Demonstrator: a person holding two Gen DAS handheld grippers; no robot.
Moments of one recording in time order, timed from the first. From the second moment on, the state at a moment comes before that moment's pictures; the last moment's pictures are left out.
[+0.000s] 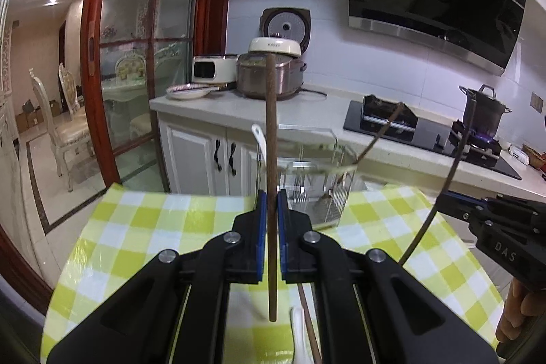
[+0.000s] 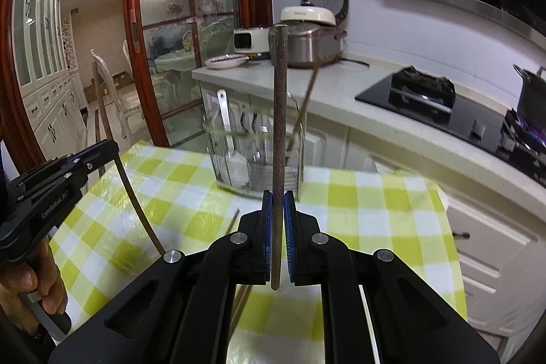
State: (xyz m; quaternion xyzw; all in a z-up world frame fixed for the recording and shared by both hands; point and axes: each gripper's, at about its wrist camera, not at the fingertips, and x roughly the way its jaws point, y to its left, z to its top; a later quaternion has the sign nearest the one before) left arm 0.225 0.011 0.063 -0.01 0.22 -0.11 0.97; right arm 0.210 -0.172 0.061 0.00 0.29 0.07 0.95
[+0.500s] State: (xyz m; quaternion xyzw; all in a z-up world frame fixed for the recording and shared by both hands) left arm 0.295 -0.007 0.146 0.00 0.15 -0.13 0.98; right arm 0.293 -0.154 0.154 0.00 0.23 0.09 0.97
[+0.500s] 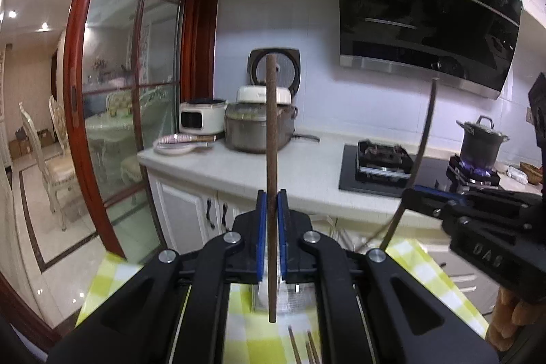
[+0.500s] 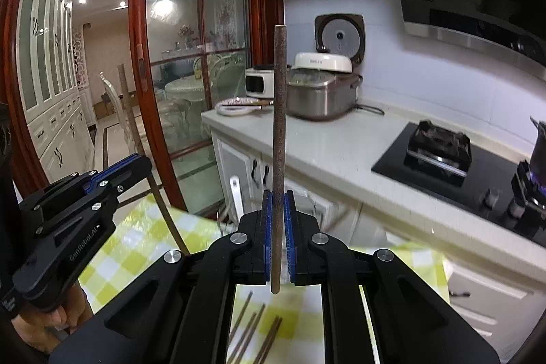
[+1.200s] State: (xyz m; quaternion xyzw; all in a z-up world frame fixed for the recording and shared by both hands) left arm 0.407 -0.024 0.103 -0.07 0.19 -0.15 0.97; right arm 0.390 -0.152 0.101 0.00 0.27 0.07 0.96
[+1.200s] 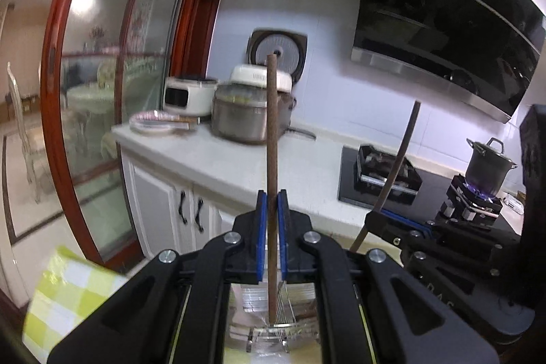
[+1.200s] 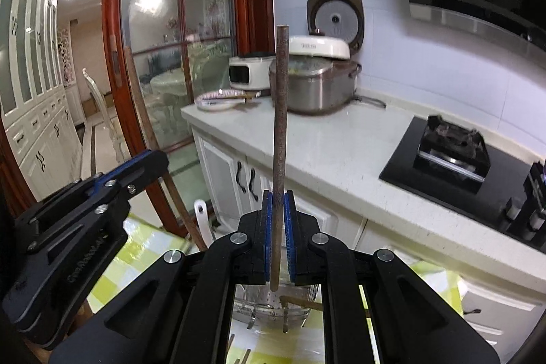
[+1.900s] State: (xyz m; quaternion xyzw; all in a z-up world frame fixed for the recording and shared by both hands) left arm 0.396 -0.002 0.070 -0.09 0.22 -0.13 0.96; right arm 0.374 -0.154 0.101 -0.02 0.23 0.04 0.97
